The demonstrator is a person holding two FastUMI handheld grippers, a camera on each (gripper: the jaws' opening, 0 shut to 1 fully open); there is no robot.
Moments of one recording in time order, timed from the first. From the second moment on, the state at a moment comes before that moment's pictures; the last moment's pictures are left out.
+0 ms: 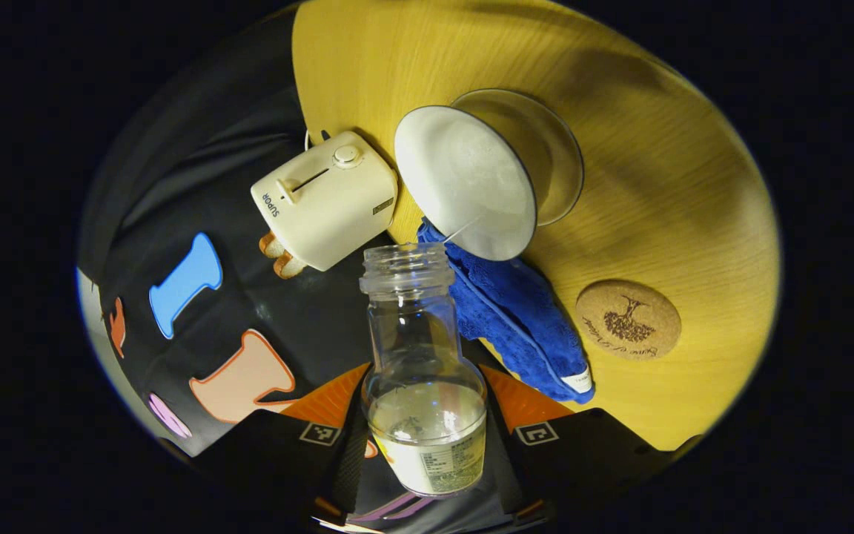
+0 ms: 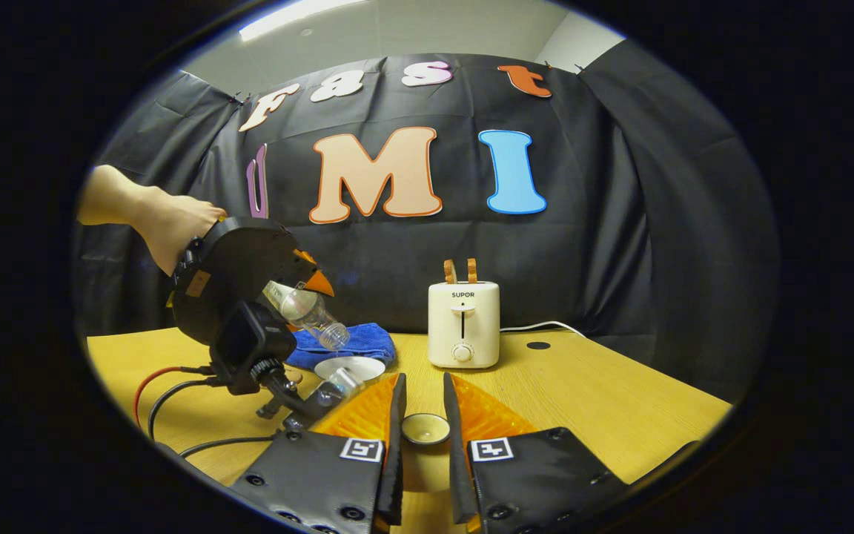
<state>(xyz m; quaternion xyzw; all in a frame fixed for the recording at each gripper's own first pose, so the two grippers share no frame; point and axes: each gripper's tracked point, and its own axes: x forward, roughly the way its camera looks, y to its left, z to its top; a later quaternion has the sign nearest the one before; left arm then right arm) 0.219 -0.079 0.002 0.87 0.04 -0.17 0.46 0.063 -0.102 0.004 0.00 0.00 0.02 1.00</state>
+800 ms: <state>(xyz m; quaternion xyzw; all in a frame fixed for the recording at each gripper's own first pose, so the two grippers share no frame) 0.204 -0.108 0.030 0.17 -0.05 -0.13 0.98 0.067 -0.117 0.003 0.00 0.00 -0.01 1.00</state>
